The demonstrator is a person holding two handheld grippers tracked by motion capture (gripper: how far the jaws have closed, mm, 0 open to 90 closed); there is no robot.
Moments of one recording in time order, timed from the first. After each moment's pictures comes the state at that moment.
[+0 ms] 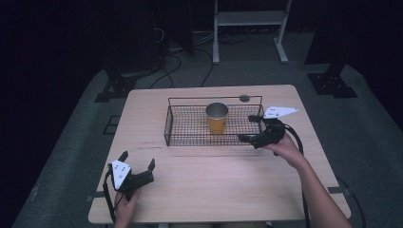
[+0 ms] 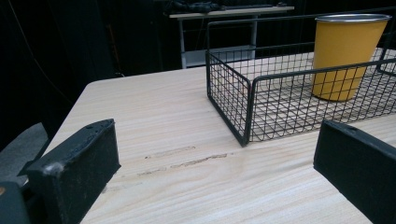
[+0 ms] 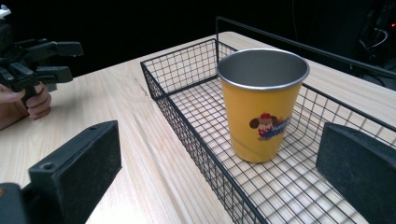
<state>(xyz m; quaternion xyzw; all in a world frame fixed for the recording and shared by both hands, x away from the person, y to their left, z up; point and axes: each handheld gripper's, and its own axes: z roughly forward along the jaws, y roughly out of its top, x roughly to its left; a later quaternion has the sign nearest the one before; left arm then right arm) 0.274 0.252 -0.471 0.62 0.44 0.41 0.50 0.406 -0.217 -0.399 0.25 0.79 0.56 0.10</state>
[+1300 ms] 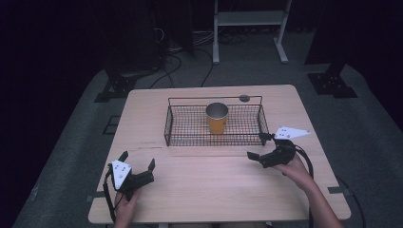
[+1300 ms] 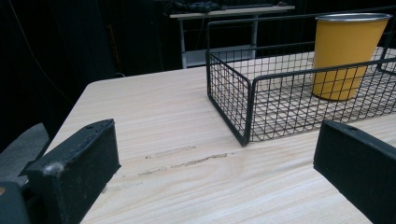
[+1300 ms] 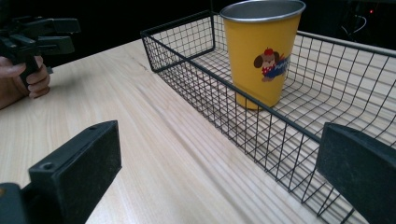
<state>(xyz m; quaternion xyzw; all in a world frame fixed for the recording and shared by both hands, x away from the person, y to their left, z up) 0.273 0.252 -0.471 0.62 0.44 0.41 0.50 0.358 -0.242 -0.437 0.28 0.77 0.55 0.11</state>
